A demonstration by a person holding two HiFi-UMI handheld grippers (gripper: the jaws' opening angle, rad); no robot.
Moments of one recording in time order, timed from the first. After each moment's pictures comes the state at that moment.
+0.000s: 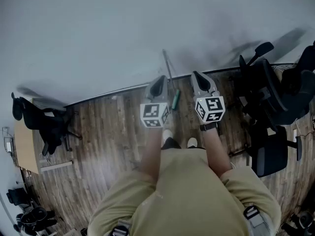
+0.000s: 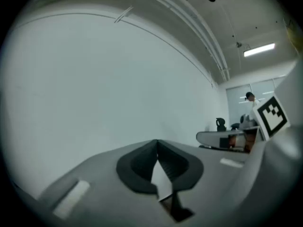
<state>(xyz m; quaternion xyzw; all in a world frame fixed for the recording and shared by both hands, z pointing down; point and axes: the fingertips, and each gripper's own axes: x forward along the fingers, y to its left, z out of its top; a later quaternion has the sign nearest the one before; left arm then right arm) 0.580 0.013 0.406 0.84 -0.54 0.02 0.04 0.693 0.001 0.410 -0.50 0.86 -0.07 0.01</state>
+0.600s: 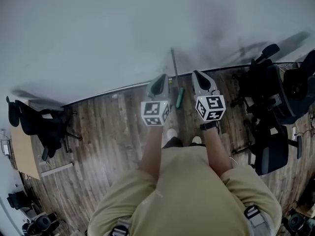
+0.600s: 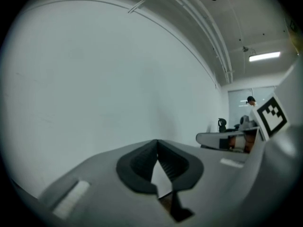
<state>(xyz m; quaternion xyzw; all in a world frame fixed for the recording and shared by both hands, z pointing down) 0.487 -0.042 0.434 0.84 -0.54 0.02 0.08 0.600 -0.052 0.437 -0.51 0.85 -0.10 -0.01</state>
